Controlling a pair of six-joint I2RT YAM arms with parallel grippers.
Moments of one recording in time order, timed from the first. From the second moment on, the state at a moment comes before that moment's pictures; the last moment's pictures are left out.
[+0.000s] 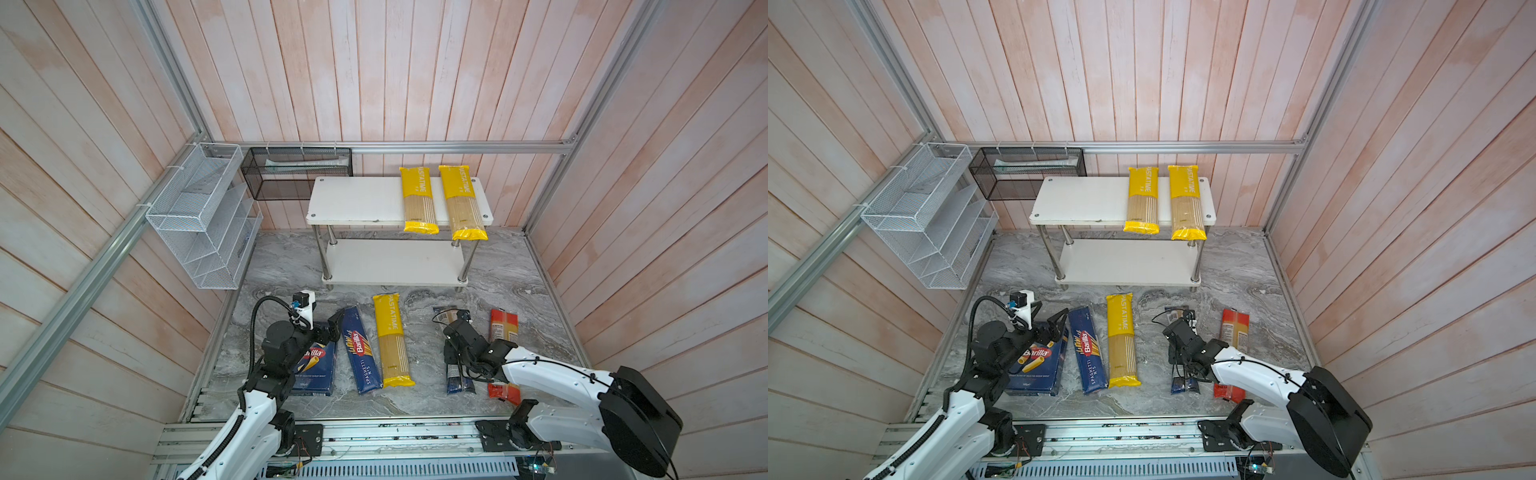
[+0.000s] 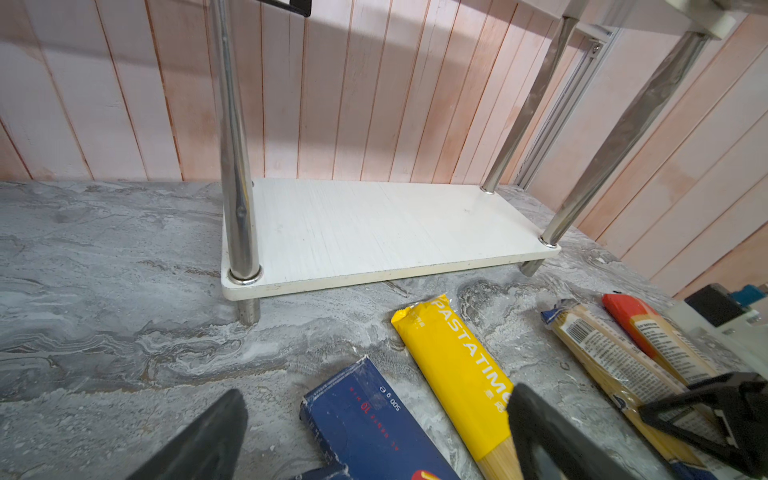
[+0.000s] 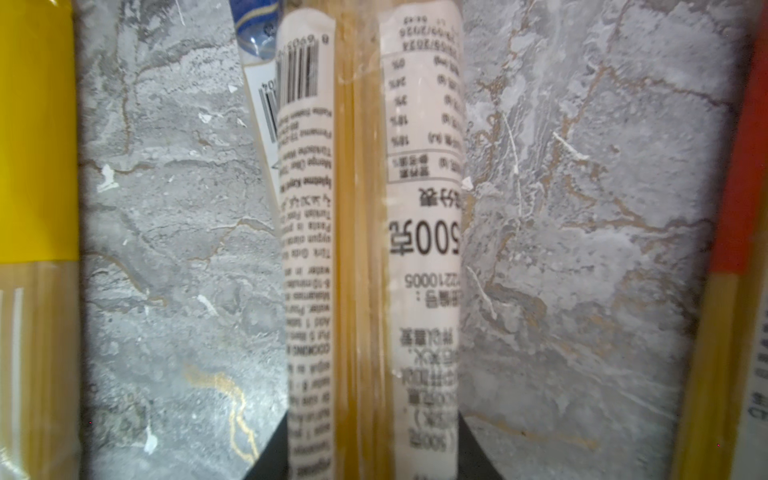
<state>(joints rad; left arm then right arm) -0.24 0.72 0.26 0.28 0.23 -0.17 0.77 1.19 0.50 -0.37 0.29 0.73</state>
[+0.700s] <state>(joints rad) -0.24 0.66 0.21 0.28 0.27 -0.25 0.69 1.00 0.41 -0.34 0.19 0.69</state>
